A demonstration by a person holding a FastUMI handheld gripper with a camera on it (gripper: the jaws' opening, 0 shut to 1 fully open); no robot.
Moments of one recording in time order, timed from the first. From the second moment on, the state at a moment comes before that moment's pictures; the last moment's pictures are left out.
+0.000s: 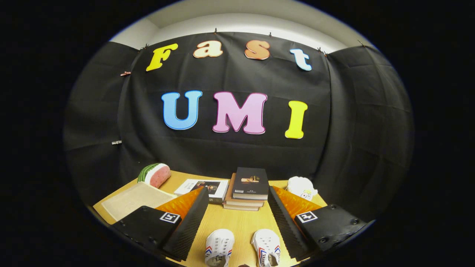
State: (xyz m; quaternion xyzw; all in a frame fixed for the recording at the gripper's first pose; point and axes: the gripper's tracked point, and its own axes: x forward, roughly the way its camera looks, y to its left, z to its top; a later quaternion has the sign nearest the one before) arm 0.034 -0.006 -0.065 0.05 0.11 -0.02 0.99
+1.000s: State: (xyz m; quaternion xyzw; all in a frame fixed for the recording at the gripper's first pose) arm 0.002 0.198 -0.202 0.34 0.43 0.26 0.80
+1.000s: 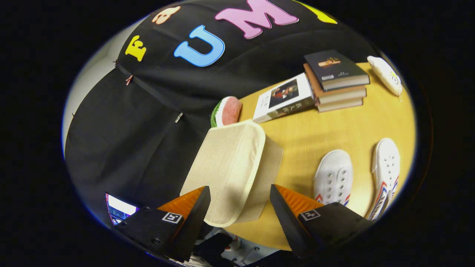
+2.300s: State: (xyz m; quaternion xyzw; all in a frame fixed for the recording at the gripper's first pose) arm 0.004 0.243 -0.212 0.43 0.53 0.23 0.70
